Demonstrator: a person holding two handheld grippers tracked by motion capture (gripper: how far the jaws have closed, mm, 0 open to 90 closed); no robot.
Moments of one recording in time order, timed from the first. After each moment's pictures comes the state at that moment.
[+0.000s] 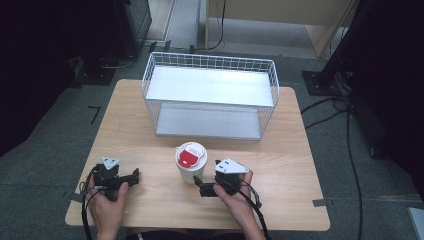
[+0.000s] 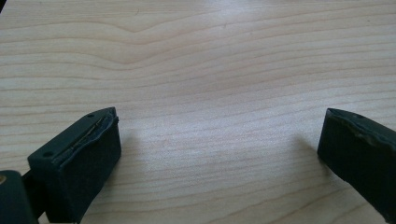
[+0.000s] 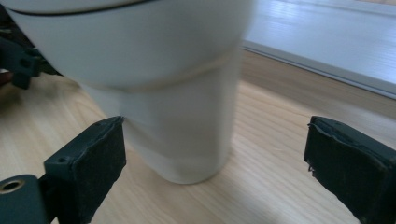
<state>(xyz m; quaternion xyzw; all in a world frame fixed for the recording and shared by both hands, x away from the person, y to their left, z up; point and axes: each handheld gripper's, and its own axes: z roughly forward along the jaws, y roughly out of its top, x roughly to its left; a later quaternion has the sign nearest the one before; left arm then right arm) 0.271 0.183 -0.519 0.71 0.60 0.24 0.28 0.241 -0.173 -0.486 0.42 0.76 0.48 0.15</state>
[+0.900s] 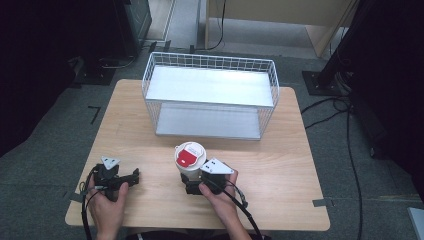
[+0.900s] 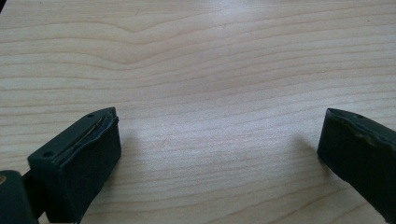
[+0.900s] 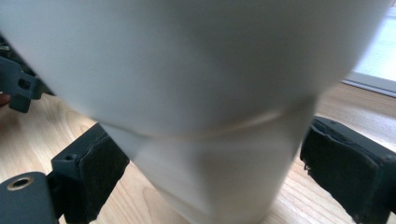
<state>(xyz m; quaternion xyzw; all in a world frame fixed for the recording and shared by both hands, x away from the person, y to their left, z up) 0.271 0.183 -0.519 0.71 0.61 0.24 0.28 0.250 -0.135 -0.502 0.42 0.73 0.51 0.16</state>
